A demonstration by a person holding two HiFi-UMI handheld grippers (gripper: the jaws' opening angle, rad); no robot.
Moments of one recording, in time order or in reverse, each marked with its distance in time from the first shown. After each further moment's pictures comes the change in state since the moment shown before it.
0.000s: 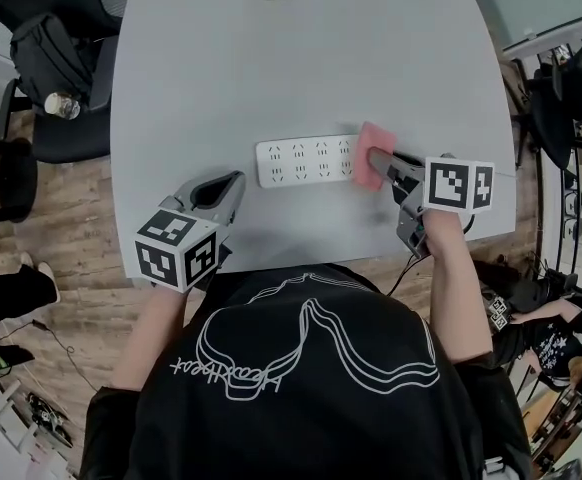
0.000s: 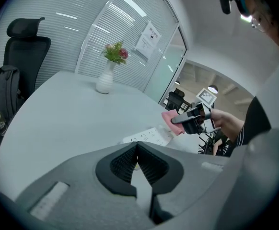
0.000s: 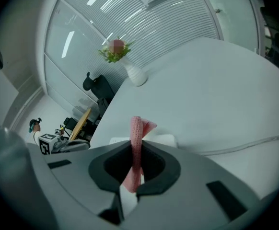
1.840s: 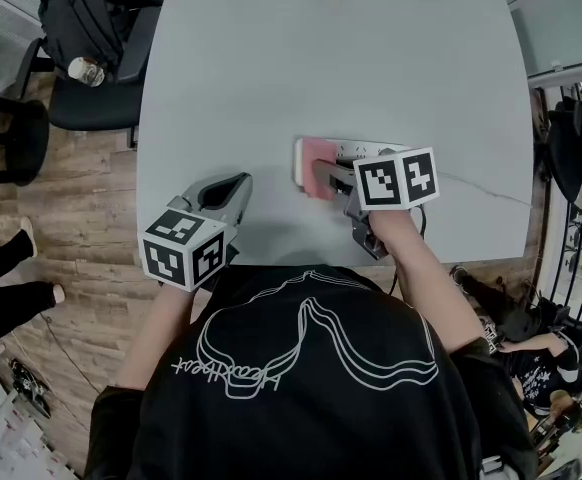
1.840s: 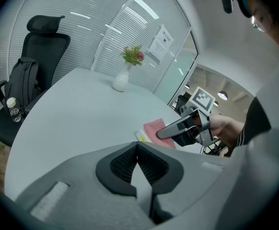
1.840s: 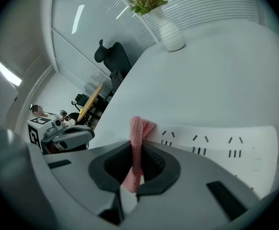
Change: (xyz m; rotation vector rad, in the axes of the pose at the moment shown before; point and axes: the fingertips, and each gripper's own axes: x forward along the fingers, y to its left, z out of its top) left arm -0.035 0.046 -0.023 -0.107 -0.011 0.078; right arm 0.127 0.101 -0.047 -0.162 0.272 0.109
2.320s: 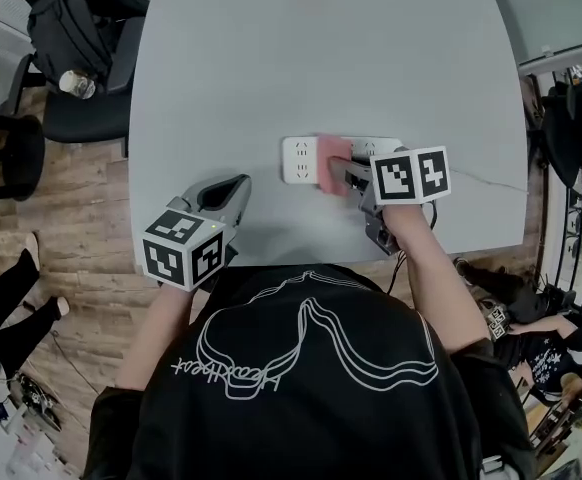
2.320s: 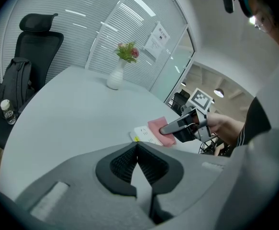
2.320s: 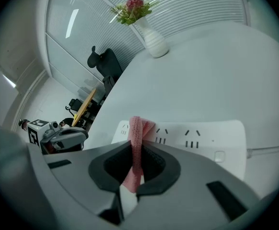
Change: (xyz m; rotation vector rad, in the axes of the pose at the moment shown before) left arm 0.009 -0.019 -0.004 0.032 0.024 -0.037; right arm -0.034 -0.037 -0.012 0.057 -0.044 -0.058
